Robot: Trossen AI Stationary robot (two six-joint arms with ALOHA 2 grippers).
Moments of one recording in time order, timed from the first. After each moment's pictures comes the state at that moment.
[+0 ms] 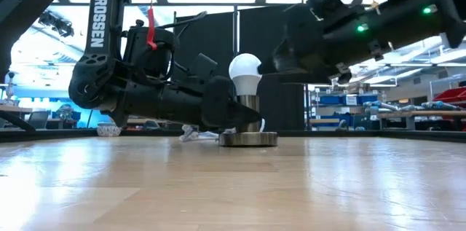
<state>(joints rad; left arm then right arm) -0.02 2.22 0.65 1.45 -0.31 -0.13 0.39 1.77 0.64 0.75 0.98 0.39</state>
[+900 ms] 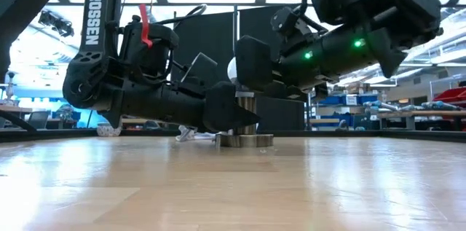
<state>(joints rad) -0.07 2.22 0.67 1.44 -0.49 -0.09 0.29 2.00 0.82 0.82 1.09 0.44</state>
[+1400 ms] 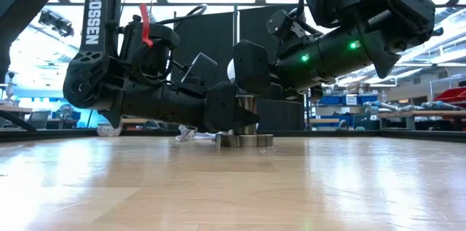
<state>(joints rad) -0.07 2.22 0.67 1.43 -0.49 -0.09 0.26 2.00 0.82 0.83 1.03 0.39</state>
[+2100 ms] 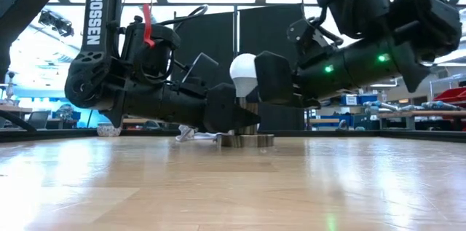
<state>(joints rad) -0.07 2.22 0.67 1.43 -0.45 -0.06 0.29 1.99 0.71 0.92 1.09 0.39</state>
